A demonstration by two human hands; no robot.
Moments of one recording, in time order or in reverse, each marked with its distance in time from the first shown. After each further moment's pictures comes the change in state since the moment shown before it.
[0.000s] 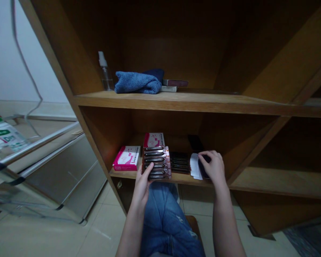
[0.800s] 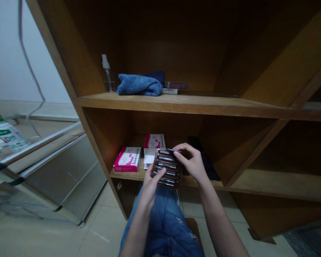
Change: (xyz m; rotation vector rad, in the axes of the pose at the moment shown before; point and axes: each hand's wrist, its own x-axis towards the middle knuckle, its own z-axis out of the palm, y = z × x) left_hand -0.009 -0.009 0.018 0.071 -0.100 0.049; right_hand 0.020 -0.118 -0.010 0.844 -0.198 -0.099
